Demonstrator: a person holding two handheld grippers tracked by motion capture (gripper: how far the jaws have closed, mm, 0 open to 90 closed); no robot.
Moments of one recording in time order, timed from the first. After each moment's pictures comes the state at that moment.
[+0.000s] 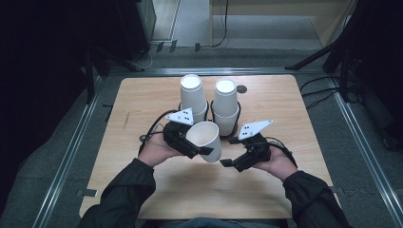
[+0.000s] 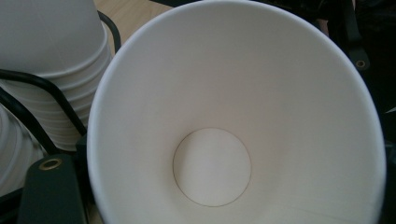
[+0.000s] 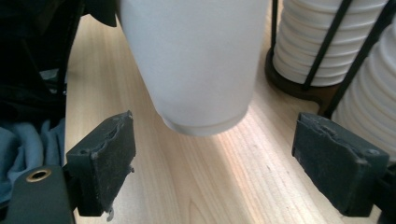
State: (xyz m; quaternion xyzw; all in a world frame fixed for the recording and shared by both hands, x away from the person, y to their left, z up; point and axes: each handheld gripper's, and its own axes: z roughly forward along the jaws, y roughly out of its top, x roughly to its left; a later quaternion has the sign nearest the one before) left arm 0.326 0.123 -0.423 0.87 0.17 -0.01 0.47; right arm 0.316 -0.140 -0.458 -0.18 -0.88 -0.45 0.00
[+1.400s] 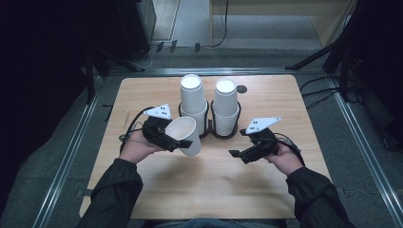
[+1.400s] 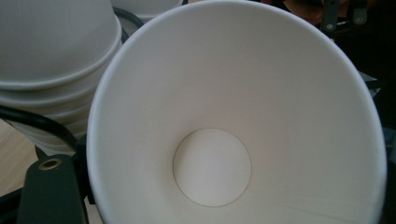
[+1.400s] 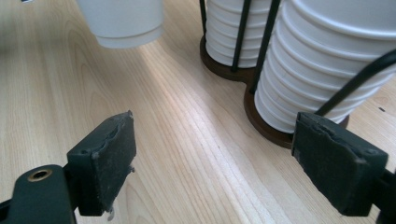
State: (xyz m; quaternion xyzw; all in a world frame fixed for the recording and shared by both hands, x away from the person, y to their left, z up) left arm 0.337 0.184 -0.429 0.86 0.23 0.01 0.46; right arm 0.330 -0.161 -0.459 -0.22 -0.88 -0.42 -0.08
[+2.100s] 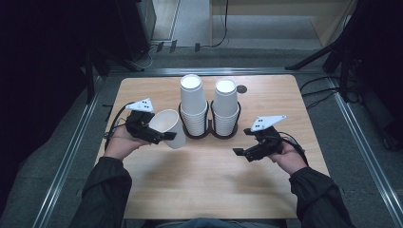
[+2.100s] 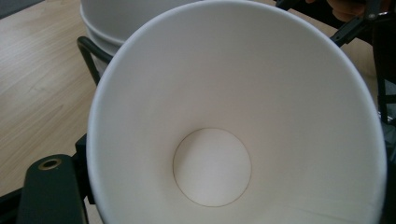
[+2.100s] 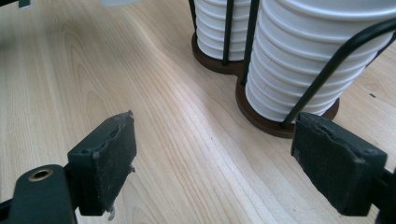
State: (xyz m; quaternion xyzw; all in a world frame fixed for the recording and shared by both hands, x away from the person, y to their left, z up) left arm 0.346 0.229 -0.425 0.85 0.28 0.04 0.45; right arm 0.335 -0.174 -0.459 -0.24 -0.87 -0.42 -0.07
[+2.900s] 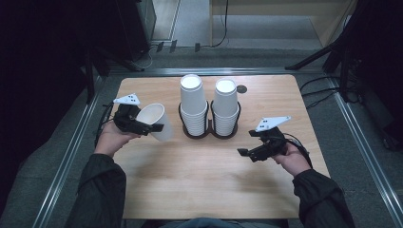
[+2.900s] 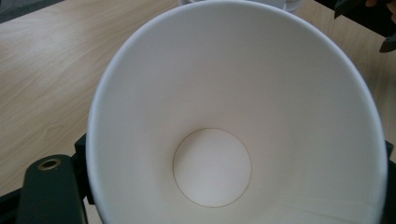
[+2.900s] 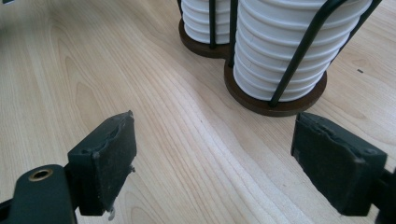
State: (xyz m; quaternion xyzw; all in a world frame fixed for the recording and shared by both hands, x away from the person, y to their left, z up) left arm 0.366 0.271 -0.434 0.83 0.34 0.07 0.44; right arm 0.336 -0.187 -0.465 -0.26 -0.87 -0.41 -0.07
